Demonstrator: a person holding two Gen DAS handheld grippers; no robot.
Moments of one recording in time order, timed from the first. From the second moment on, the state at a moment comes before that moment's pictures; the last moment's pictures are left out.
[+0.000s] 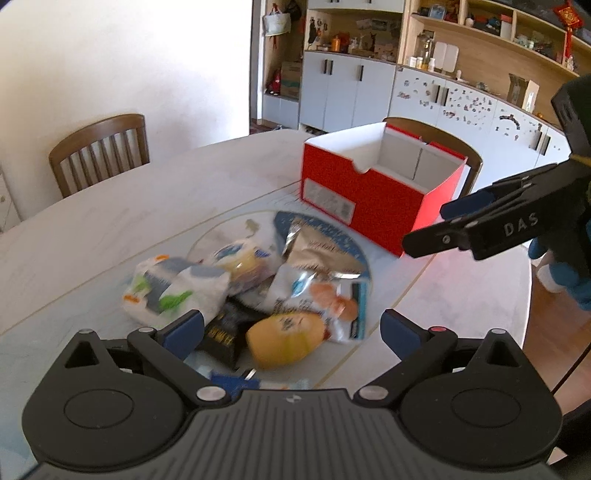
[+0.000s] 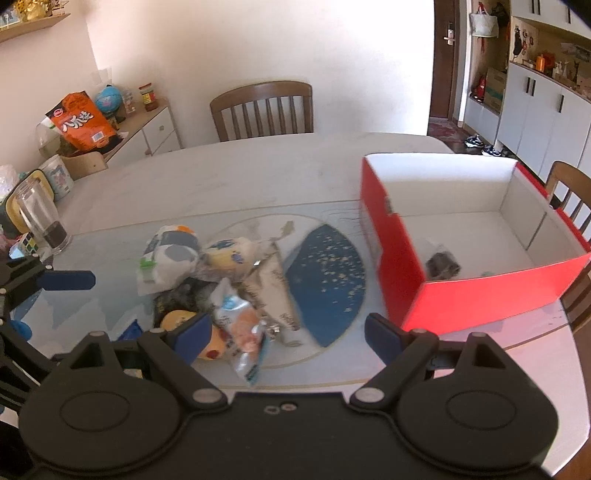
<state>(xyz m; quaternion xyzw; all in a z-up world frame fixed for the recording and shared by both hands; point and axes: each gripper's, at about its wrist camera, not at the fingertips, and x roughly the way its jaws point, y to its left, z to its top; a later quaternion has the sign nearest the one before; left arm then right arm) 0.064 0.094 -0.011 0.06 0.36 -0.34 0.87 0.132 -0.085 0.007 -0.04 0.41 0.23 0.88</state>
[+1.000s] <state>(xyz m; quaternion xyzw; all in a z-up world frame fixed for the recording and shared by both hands) 0.060 0.123 -0.088 0.10 0.38 -0.34 0.86 0.119 -0.009 -0.043 -0.05 0.44 0.24 0.87</state>
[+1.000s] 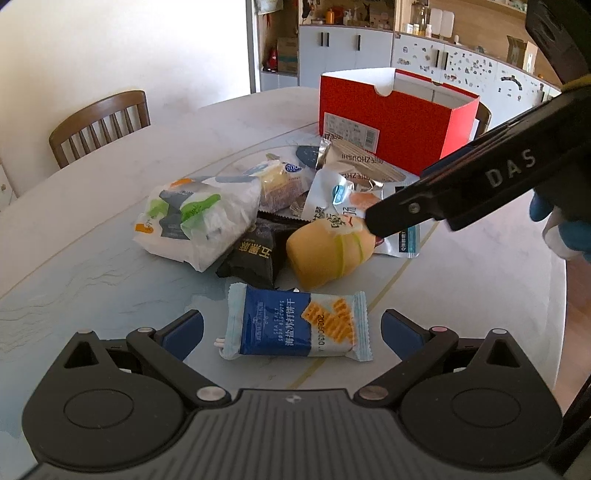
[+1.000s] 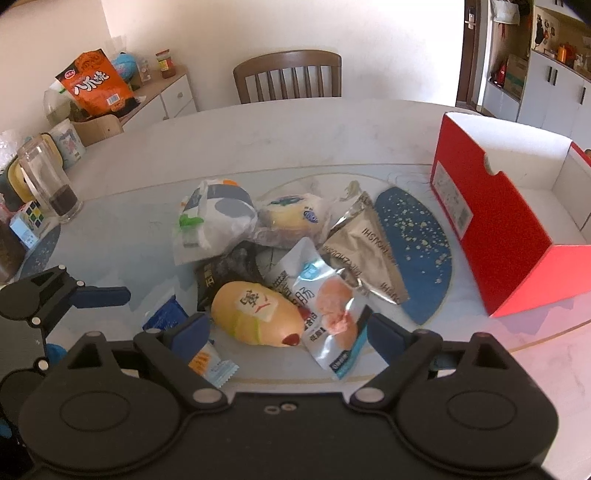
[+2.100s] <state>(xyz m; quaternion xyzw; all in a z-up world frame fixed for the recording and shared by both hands) 0.057 0.100 -0.114 0.15 0.36 -0.34 0.86 0.134 0.042 -0.076 -0.05 0.47 0.19 0.86</state>
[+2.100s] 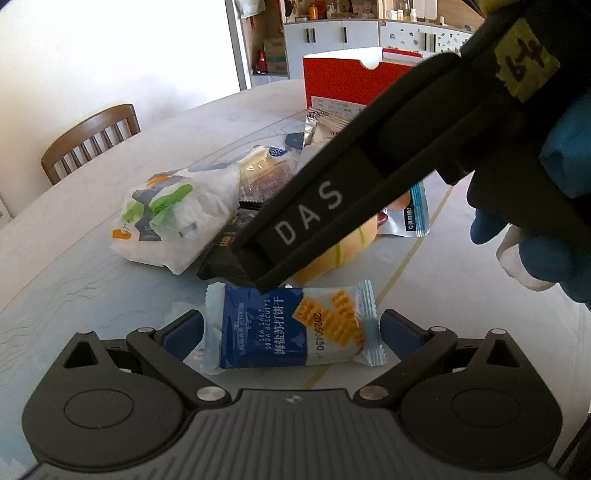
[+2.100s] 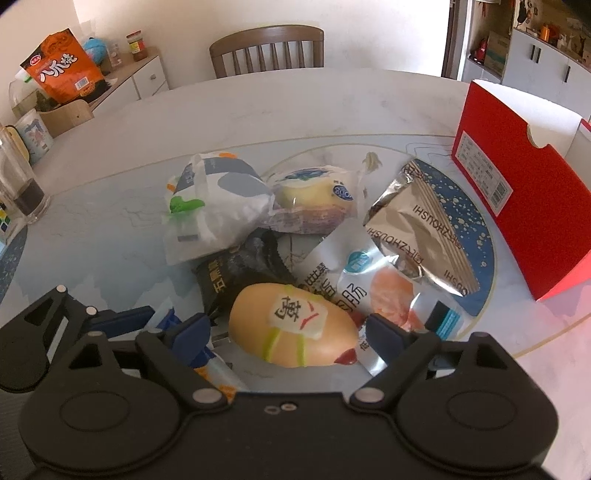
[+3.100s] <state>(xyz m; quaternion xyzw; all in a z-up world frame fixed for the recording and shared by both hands) 0.057 0.106 -0.098 0.12 0.36 -0.34 0.86 0.127 0.040 -0.063 -0.06 0.46 0.19 0.87</state>
